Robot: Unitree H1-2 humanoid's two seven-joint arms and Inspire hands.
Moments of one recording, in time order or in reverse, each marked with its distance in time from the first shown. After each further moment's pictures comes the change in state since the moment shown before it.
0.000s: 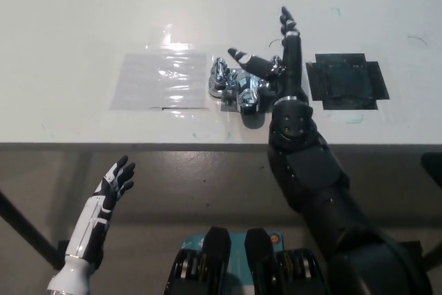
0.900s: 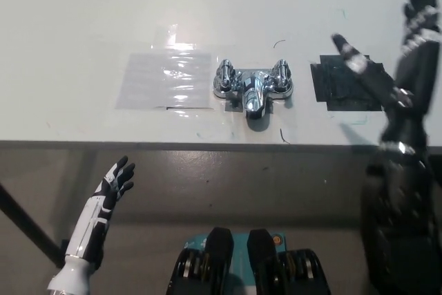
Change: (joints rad) left_arm -0.001 0.000 0.001 0.005 0.001 0.006 0.000; right_arm 0.482 -0.129 0.026 -0.989 -0.006 0.002 0.078
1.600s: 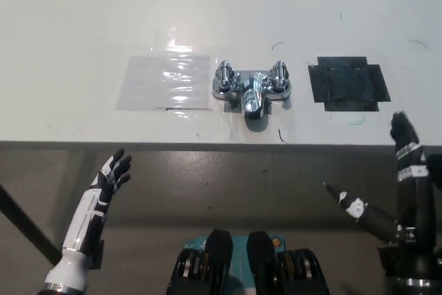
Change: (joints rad) left_arm -0.019 0.002 0.014 0.001 -0.002 -0.001 0.000; right_arm 0.437 -0.096 0.128 -0.041 -0.045 -0.212 0.132
